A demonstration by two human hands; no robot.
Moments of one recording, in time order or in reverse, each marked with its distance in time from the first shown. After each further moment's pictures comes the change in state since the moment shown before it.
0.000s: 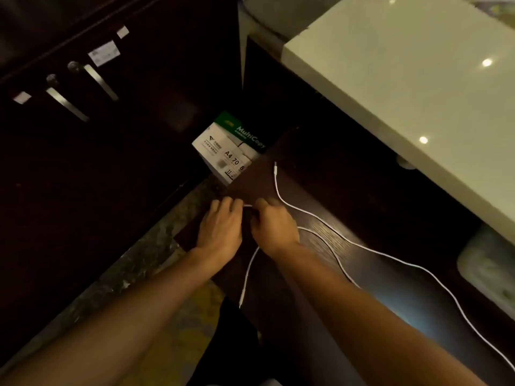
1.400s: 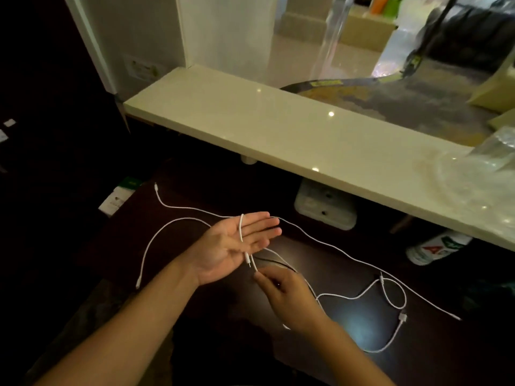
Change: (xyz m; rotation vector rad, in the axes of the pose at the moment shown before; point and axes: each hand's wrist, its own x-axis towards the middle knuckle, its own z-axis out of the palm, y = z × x) left_hand -0.188 0.238 -0.067 -1.734 -0.911 0.363; right_hand -0.361 0.145 -0.070 0.483 0.356 -0.004
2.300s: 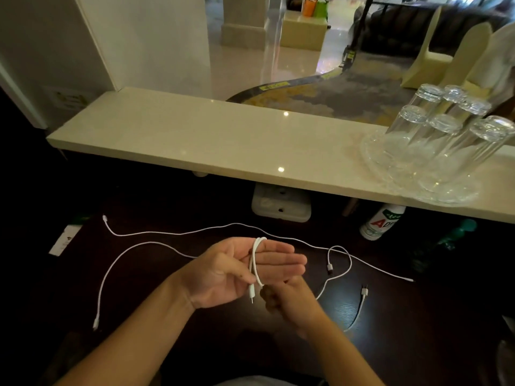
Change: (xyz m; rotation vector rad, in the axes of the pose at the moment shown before) left_hand 0.019 -0.013 0.090 -0.006 -0.462 -0.241; right_hand -0.046 0.009 -0.055 0.749 0.177 0.401
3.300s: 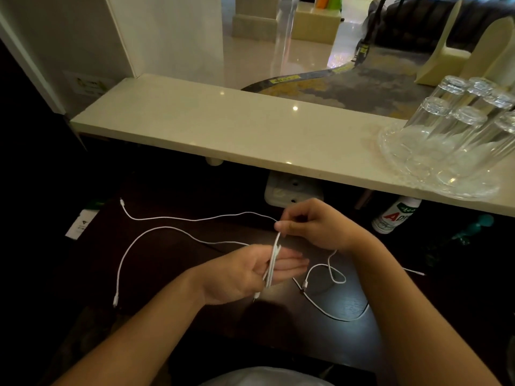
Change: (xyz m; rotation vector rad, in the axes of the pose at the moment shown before) left_hand -0.023 -0.018 0.000 0.392 0.090 -0.156; right_hand 0.036 -0.098 -0.026 -0.720 -0.314 -0.340
